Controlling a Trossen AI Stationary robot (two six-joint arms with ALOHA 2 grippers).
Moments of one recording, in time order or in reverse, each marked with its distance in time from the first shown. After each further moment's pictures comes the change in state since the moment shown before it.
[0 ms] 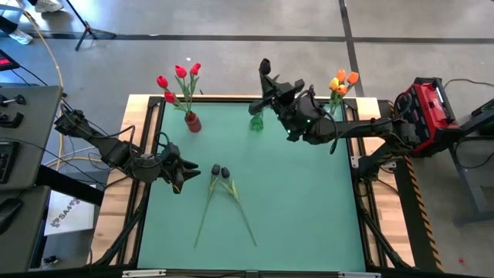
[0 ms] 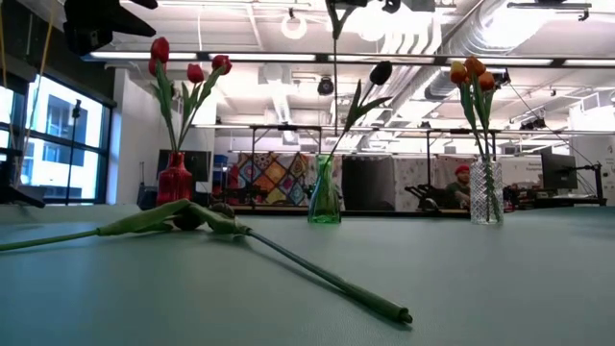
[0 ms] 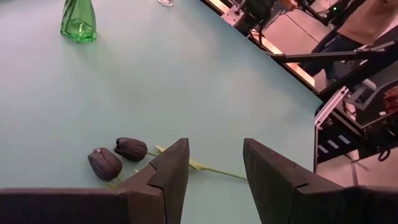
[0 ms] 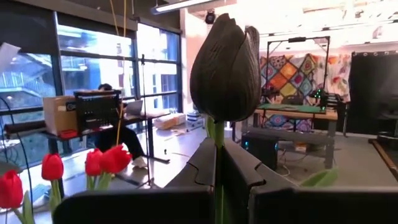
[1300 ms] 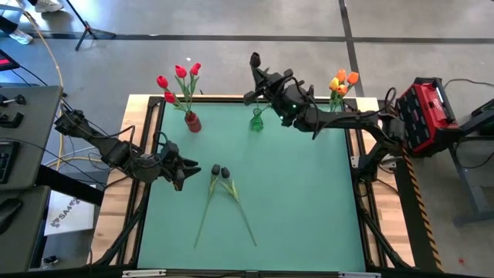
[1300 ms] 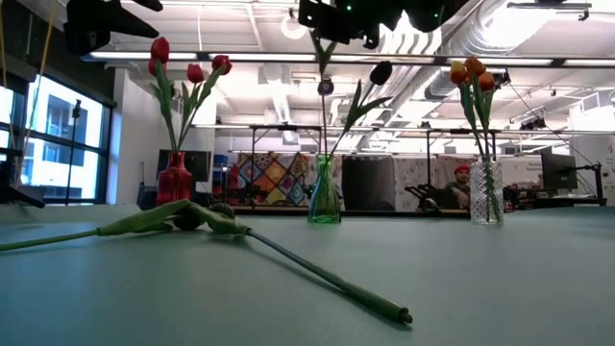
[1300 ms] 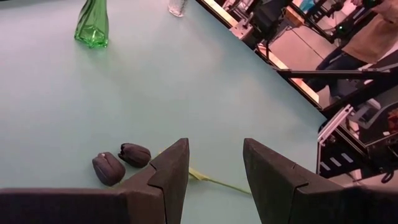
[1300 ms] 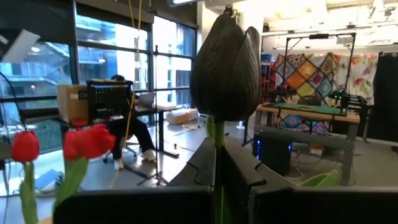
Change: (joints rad) left arm -0.001 0.000 0.000 -0.001 -0.053 -0.053; right arm -0.186 0.112 -0.002 0.031 -0.248 0.068
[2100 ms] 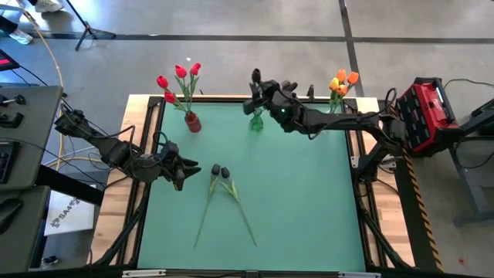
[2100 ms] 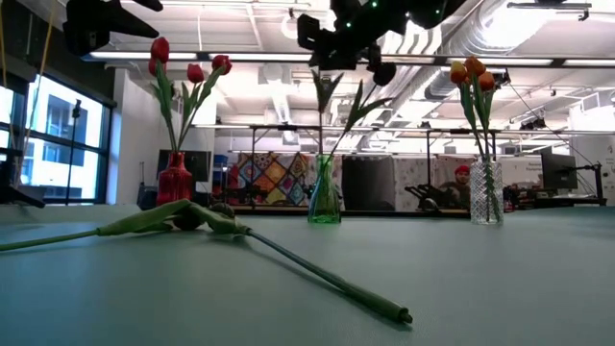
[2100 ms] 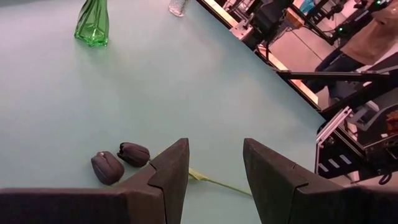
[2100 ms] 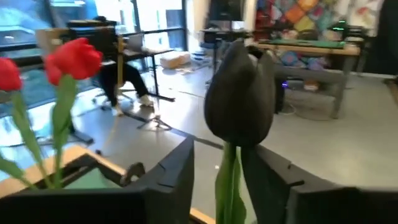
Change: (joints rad) left arm 0.000 0.000 0.000 0.000 0.000 -0.013; right arm 0.035 -0.010 0.000 -0.356 0.072 0.275
